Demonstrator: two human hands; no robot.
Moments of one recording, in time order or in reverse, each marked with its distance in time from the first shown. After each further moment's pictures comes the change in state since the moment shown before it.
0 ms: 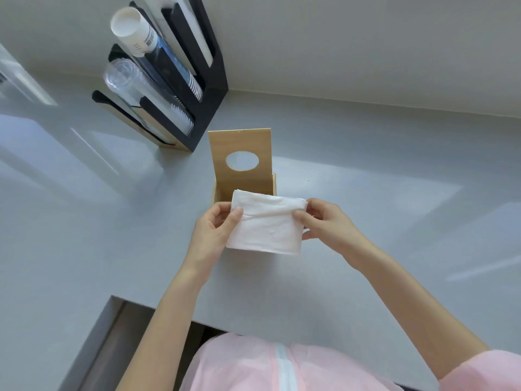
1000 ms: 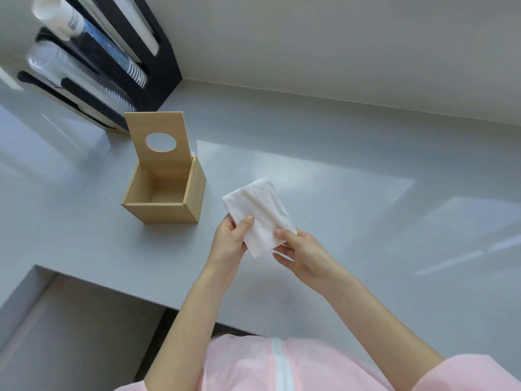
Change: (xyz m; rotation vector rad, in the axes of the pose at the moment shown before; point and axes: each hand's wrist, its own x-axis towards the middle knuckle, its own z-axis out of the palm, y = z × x) left_hand -0.056 -0.023 0.183 -0.402 -0.135 -0.130; right_hand -0.077 0.078 -0.102 0.573 -0.090 0.365
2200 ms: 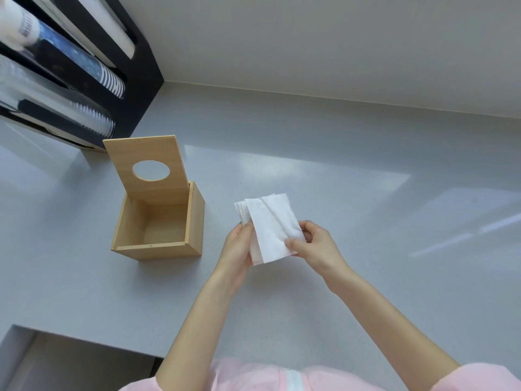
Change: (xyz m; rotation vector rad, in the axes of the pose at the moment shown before) left_hand 0.075 0.012 -0.016 0.100 -0.030 -0.233; right_hand 0.047 -0.036 0.012 -0.451 0.311 -0.160
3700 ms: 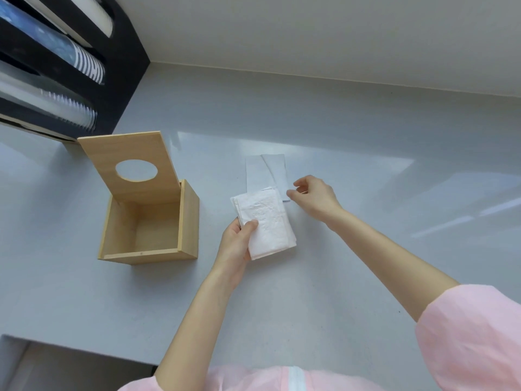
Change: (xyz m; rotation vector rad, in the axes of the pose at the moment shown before) left_hand 0.020 0.003 -0.001 -0.032 0.067 -0.056; right_hand 0.099 -0.027 -0.017 -0.465 0.134 -0.049
